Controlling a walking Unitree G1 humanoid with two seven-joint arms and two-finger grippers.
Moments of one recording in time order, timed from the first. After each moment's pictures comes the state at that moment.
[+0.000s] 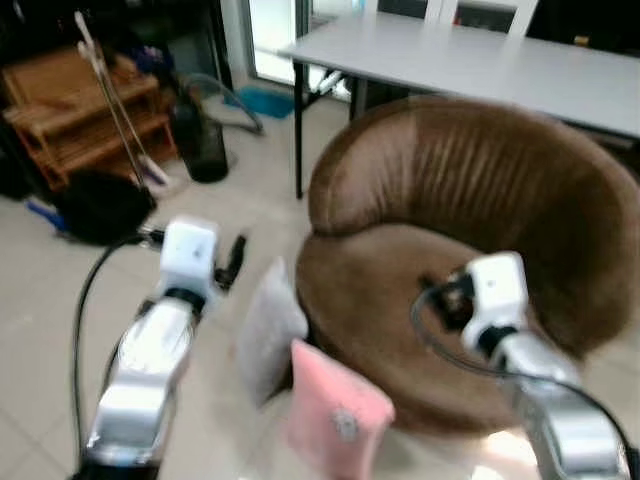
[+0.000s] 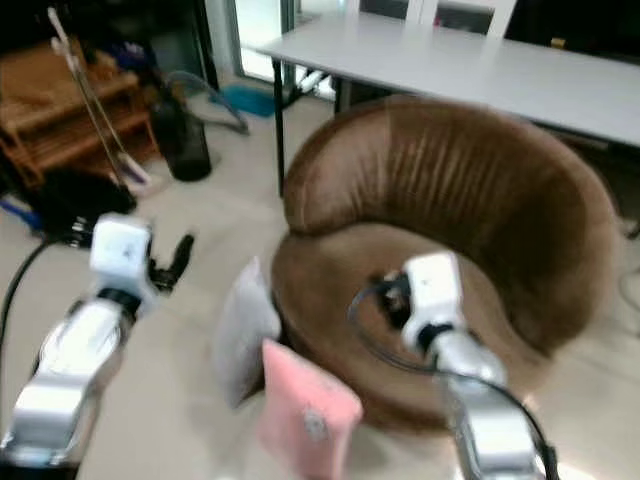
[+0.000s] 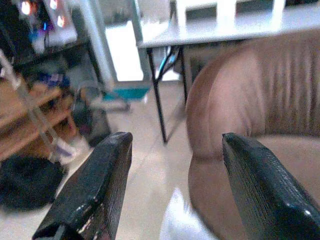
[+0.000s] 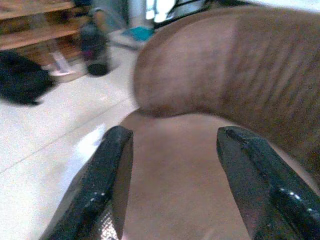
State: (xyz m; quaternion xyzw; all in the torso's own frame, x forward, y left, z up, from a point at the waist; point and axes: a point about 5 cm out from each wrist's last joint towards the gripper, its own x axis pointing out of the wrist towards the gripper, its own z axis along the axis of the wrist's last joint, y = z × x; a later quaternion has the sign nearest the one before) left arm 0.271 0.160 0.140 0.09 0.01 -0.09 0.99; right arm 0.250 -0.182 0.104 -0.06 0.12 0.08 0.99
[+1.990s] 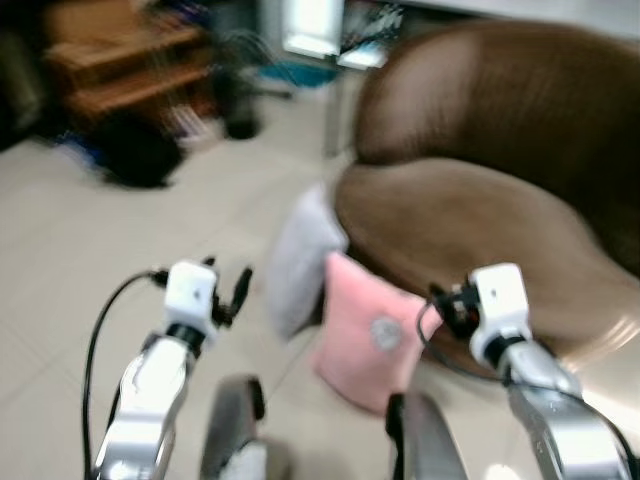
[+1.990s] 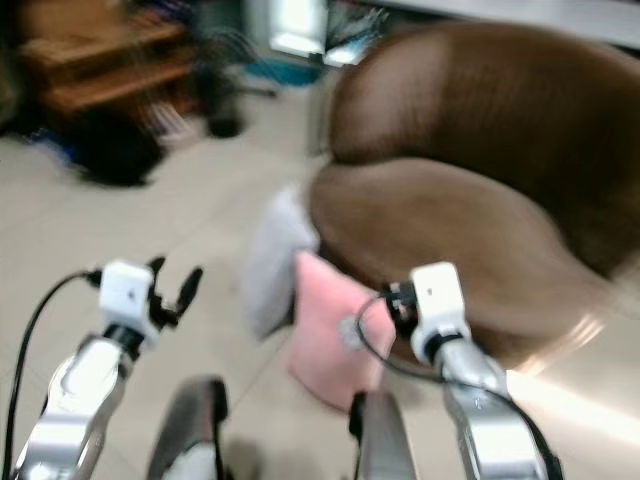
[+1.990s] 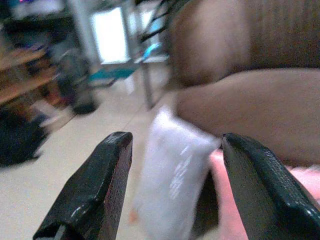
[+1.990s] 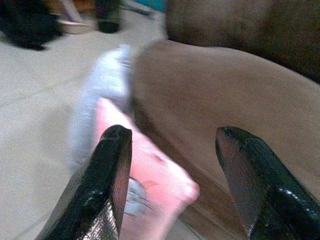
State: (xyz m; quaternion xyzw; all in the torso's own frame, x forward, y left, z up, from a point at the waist) left arm 0.258 0.178 0.090 0.08 0.01 -0.12 0.99; right arm 0.244 -0.184 0.094 -0.08 0.14 0.09 0.98
